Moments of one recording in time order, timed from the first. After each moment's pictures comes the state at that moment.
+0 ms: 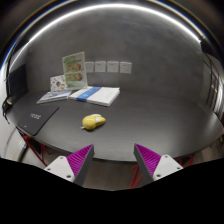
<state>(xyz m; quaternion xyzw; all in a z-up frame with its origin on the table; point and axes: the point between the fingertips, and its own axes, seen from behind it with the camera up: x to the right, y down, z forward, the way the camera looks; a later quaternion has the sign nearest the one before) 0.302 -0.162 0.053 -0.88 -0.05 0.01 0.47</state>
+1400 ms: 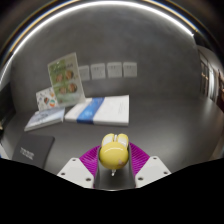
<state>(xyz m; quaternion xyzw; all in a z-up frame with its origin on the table) 0.182 0.006 0.036 -0.86 0.05 0.00 0.50</state>
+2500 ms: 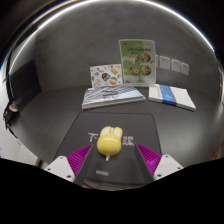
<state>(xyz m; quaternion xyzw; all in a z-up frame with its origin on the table) -0.185 -0.066 0.011 -0.90 -0.05 0.05 0.44</state>
